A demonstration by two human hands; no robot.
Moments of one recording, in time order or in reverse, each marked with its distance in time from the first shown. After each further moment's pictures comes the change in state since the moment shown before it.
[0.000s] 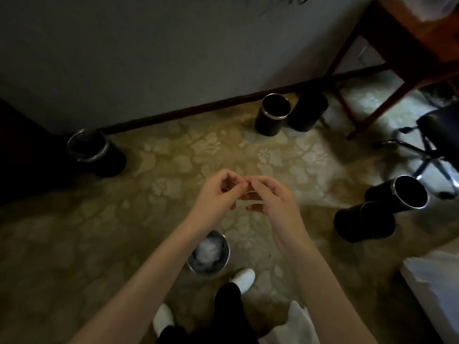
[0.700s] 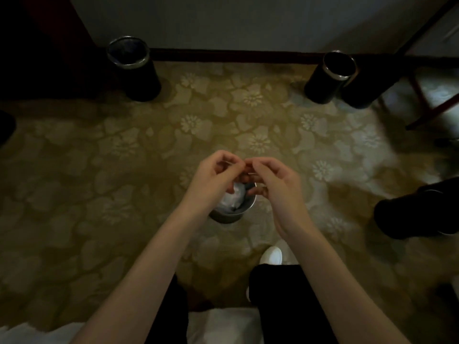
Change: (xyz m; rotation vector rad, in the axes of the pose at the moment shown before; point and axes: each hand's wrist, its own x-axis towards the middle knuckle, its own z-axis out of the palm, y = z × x) left_hand -0.184 -0.303 -0.018 -0.153 0.298 -0.027; right_hand -0.102 0.308 0.043 -0.089 -0.219 -0.037
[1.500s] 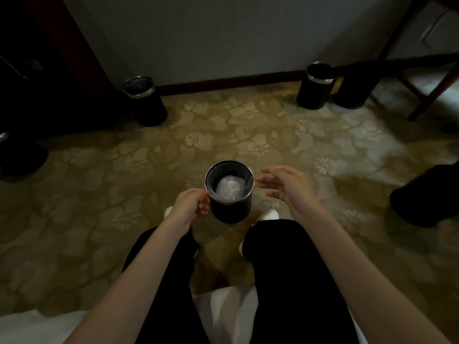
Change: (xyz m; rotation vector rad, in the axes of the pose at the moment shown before) left_hand -0.097 -0.178 0.029 -0.144 0.210 -0.337; right_hand -0.087 0.124 -0.125 0.135 -0.019 0.074
